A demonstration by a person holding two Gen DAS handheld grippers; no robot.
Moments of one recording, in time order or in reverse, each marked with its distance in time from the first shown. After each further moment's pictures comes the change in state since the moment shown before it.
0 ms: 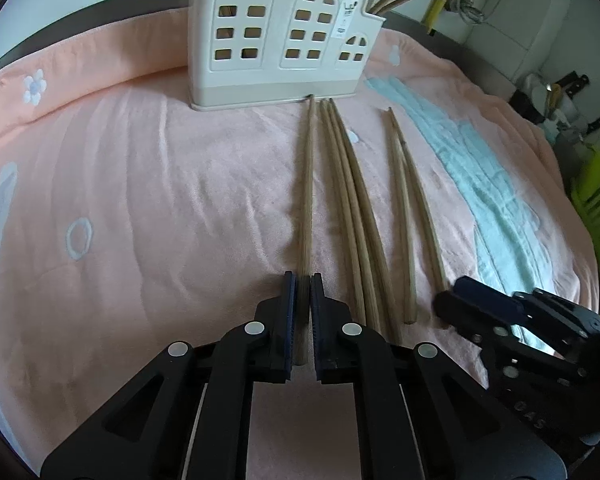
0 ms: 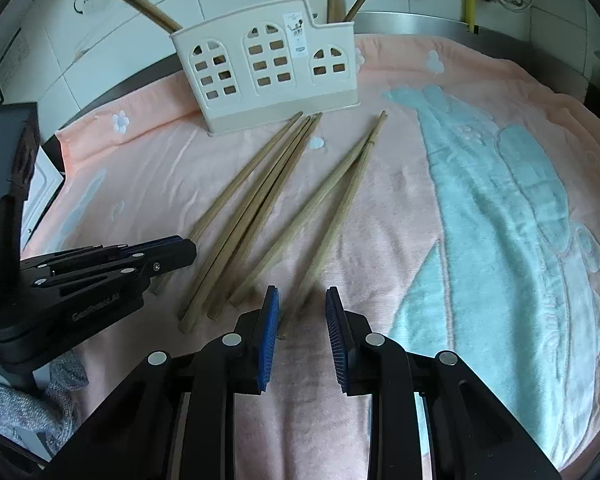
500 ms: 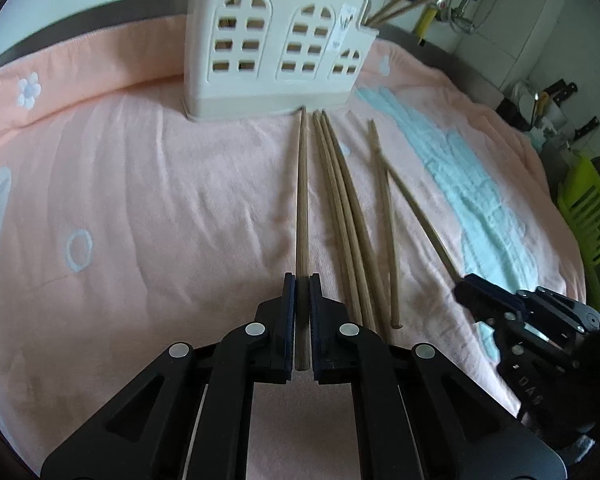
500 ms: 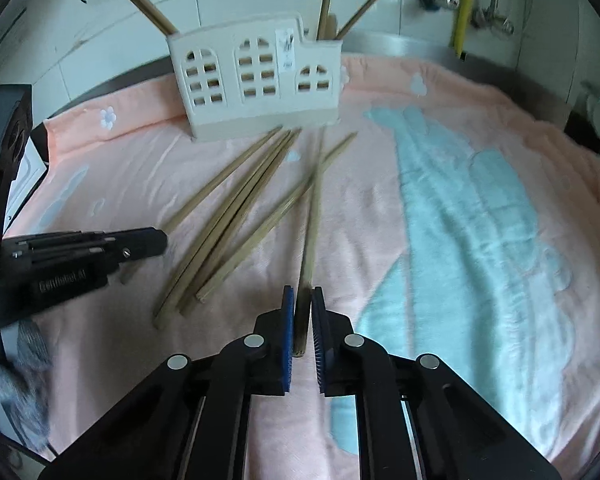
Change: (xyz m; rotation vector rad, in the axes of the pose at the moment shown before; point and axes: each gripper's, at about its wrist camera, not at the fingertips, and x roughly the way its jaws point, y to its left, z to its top) left arm -0.011 0.003 0.004 -0.003 -0.034 -0.041; right arm -0.031 -0.010 -0.001 -0.071 -0.087 -0.100
